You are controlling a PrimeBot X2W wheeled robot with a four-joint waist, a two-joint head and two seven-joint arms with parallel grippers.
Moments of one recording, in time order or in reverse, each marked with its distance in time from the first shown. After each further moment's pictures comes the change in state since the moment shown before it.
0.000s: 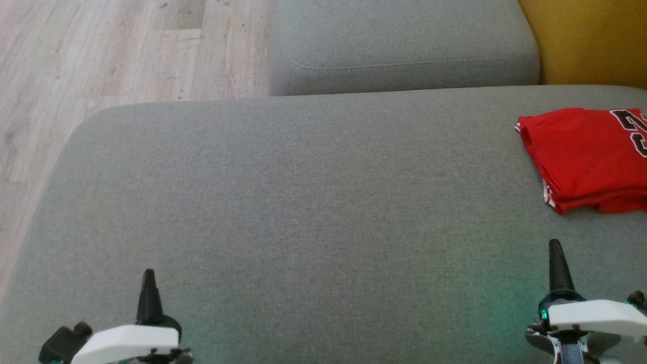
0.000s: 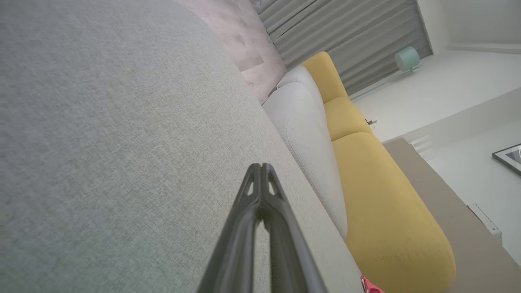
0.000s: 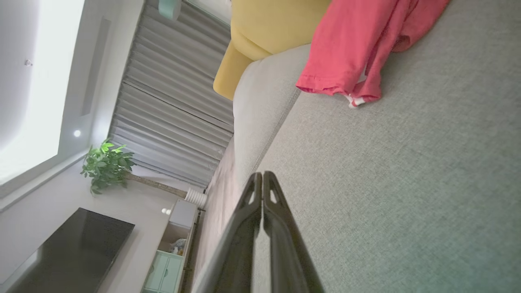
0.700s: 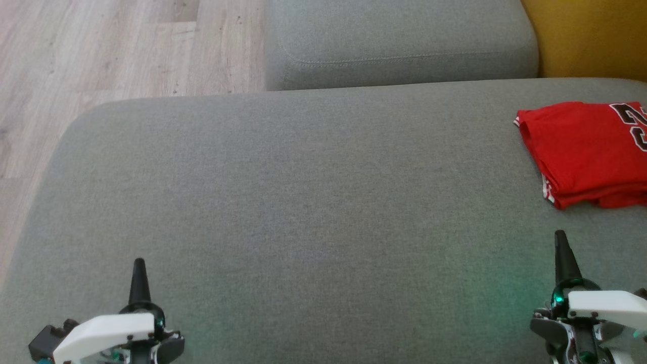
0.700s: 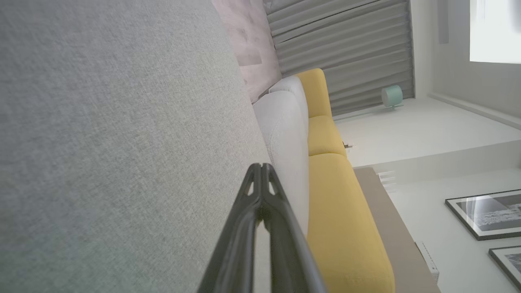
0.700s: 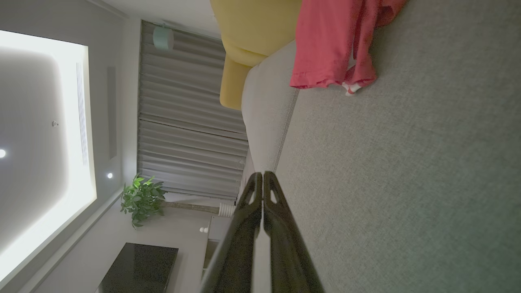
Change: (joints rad) left arm -0.044 0.000 0.044 0.012 -0.237 -0.037 0.053; right arm -0.042 0.000 -0.027 0.015 0.242 0.000 0.057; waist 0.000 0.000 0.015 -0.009
